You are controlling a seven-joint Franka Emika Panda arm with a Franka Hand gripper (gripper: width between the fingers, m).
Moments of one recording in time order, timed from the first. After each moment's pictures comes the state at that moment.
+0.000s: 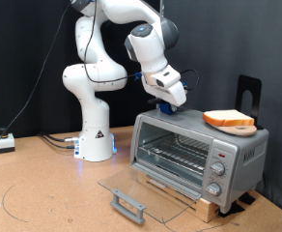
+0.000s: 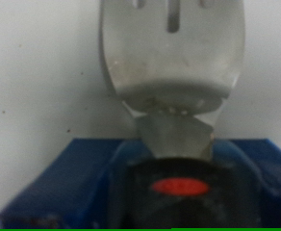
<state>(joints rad) -0.07 -0.79 0.46 -2.86 0.86 1.99 -1.08</state>
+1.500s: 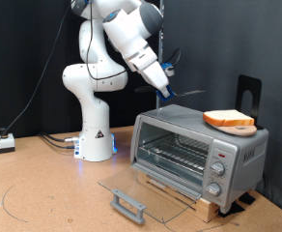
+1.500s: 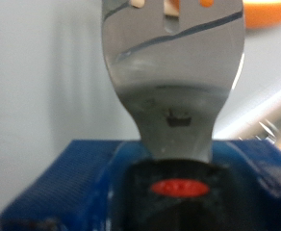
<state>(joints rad) -0.21 -0.87 0.31 -2.85 0.96 2.12 -0.98</state>
